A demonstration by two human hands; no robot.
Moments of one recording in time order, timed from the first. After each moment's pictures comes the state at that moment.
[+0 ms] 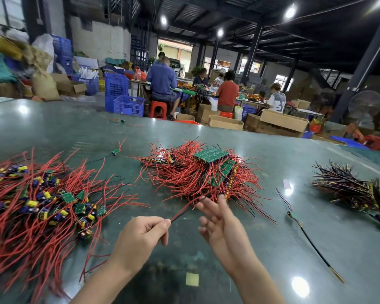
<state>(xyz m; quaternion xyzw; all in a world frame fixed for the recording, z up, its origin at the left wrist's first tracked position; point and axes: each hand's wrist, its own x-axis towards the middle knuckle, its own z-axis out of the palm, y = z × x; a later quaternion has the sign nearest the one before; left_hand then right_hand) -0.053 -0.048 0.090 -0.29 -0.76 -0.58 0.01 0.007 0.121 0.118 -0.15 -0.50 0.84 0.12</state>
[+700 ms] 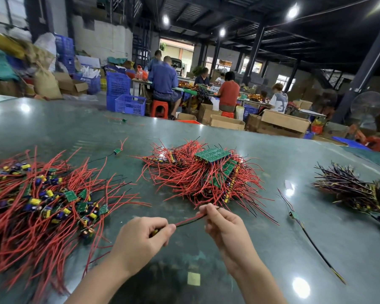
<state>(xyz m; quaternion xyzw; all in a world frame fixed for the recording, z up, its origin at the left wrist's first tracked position) -0.048 -0.055 0.099 -0.34 -0.82 -0.46 0.06 0.014 0.120 0.117 -0.09 -0.60 0.78 0.15</state>
